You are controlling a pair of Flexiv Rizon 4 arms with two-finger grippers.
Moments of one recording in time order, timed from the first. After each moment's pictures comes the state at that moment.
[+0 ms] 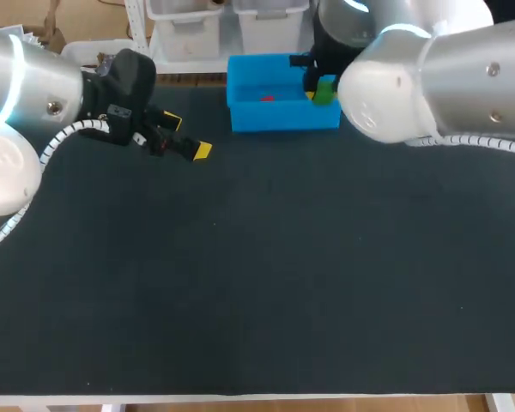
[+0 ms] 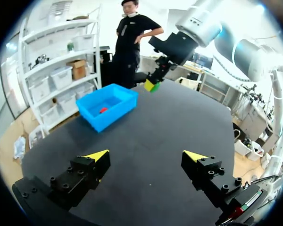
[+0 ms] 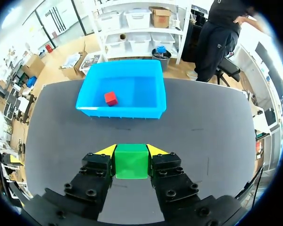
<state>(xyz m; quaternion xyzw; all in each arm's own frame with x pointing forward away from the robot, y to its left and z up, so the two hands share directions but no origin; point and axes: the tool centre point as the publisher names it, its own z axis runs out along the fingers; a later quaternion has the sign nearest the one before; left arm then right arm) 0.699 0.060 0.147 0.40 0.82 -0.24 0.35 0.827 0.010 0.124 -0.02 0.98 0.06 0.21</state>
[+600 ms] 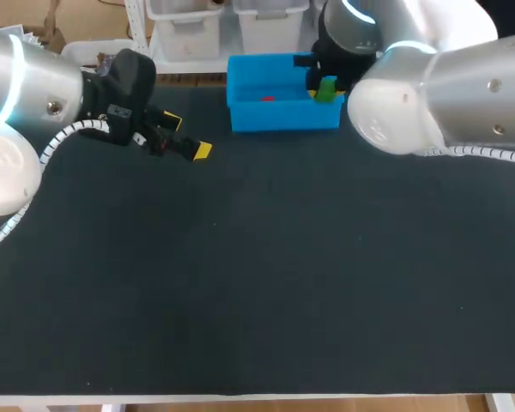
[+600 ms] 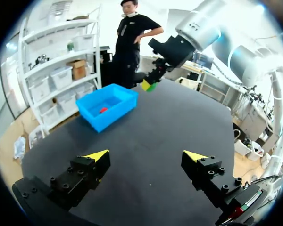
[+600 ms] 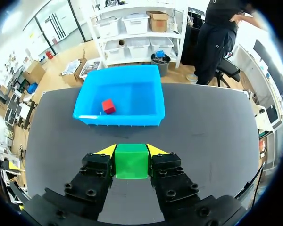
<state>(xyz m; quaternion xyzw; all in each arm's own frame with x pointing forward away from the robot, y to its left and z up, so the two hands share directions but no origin) 0.699 0.060 0.147 0.40 0.82 -0.24 0.35 0.846 0.006 0.115 -0.01 0.97 0.07 0.23</state>
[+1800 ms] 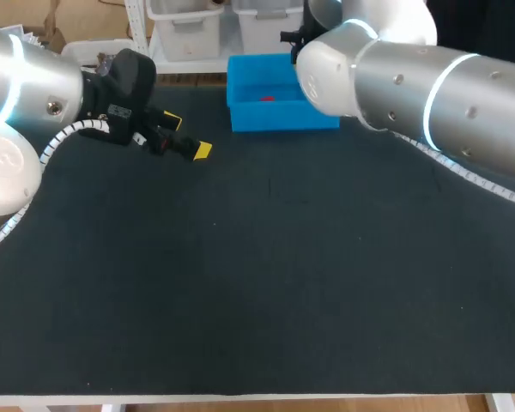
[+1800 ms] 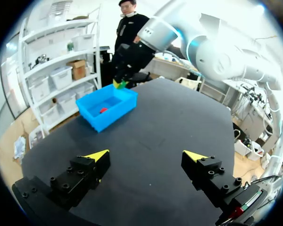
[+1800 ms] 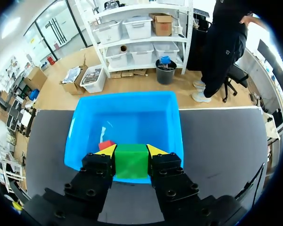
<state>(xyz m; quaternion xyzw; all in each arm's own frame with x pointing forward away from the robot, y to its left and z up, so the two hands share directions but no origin) 0.699 0.060 0.148 0.40 0.82 -0.24 0.35 0.960 0.025 0.089 0.00 0.96 0.09 0.25</state>
